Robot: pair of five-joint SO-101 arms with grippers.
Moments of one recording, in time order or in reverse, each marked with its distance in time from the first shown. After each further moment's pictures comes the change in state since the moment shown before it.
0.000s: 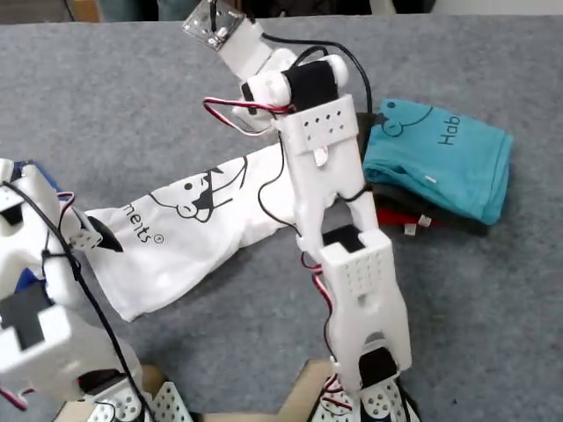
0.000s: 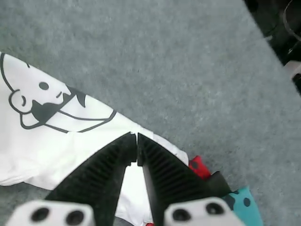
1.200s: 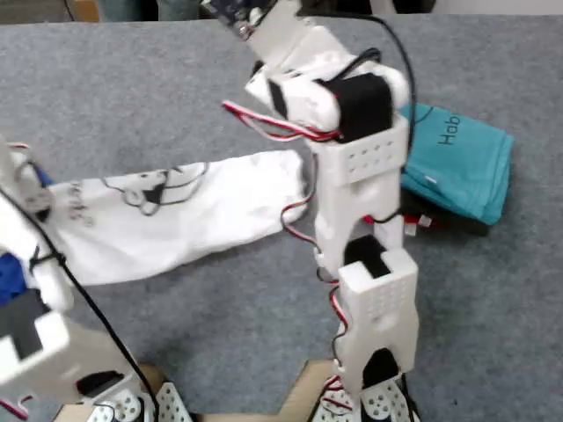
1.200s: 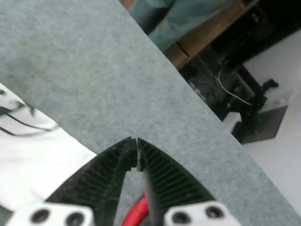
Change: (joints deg) left arm -3.3 -4.8 -26.2 10.5 -6.8; right arm 2.9 -11.5 -5.3 0.2 0.0
